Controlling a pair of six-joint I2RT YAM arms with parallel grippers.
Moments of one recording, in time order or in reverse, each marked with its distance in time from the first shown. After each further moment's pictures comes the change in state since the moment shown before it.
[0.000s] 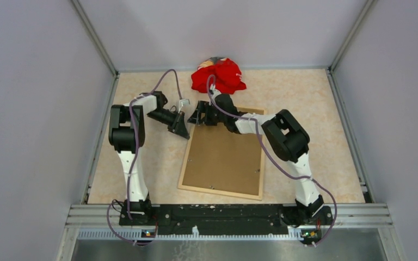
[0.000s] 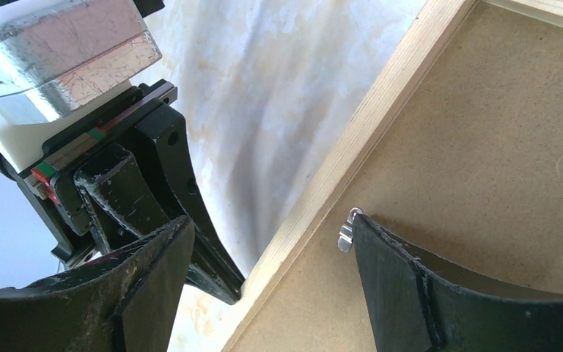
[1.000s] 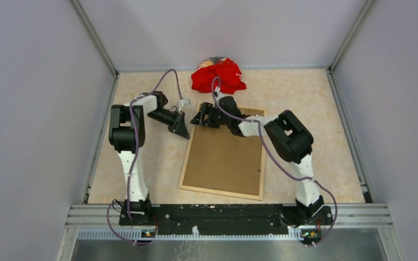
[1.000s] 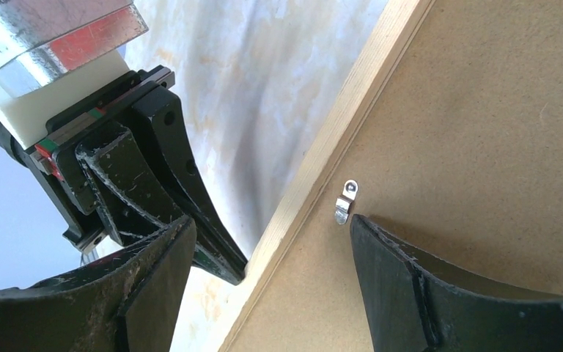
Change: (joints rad) left arm -0.002 0.001 0.000 0.000 0.003 0.000; right arm -0.011 -0.044 -0.102 0.069 0.003 0.067
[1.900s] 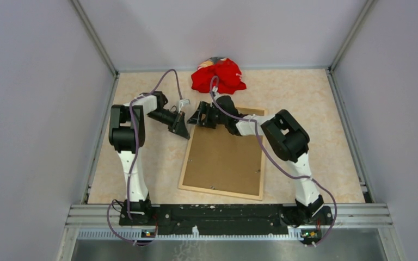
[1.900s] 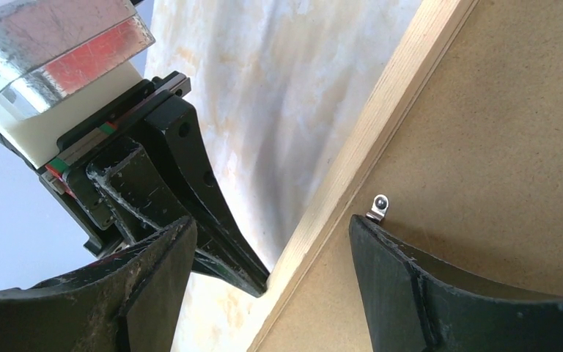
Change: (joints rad) left arm 0.000 0.000 0.000 -0.001 0.001 0.006; right arm 0.011 0.049 0.060 0.002 -0.050 0.070
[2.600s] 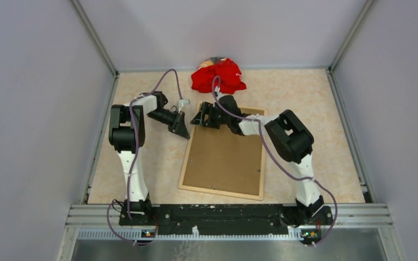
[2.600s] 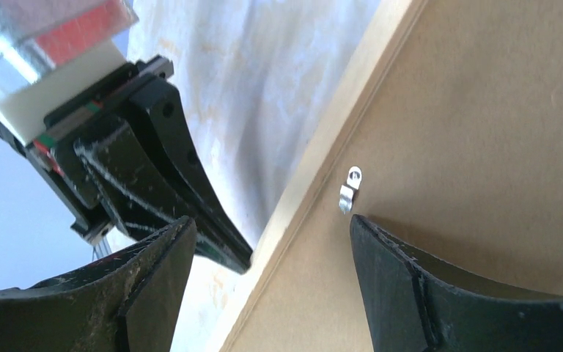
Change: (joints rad) left arm 0.000 0.000 0.000 -0.001 0.002 0.009; right arm -0.020 -0.067 -0.069 -0.041 0.010 -0.048
